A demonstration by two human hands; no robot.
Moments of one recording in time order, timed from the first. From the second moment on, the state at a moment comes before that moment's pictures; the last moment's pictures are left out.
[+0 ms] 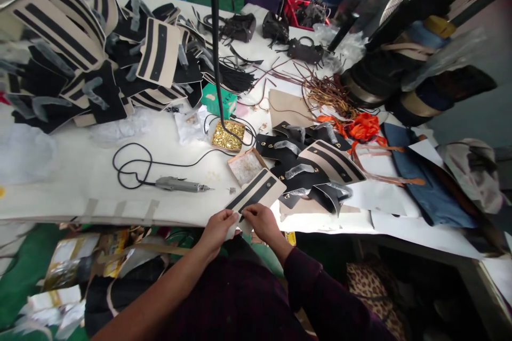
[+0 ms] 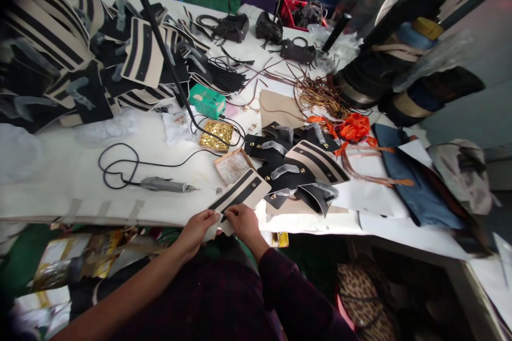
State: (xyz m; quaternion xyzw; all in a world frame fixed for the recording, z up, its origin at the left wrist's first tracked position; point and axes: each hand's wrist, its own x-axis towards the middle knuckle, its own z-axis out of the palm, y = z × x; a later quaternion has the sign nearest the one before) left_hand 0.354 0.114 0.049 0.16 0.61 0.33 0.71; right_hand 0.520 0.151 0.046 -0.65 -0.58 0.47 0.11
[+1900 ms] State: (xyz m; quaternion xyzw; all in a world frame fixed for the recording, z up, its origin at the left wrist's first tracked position) left_hand 0.368 0.127 0.039 0.48 0.68 0.25 0.49; right_hand 0.518 0.148 0.044 -0.66 -0.55 0.46 0.23
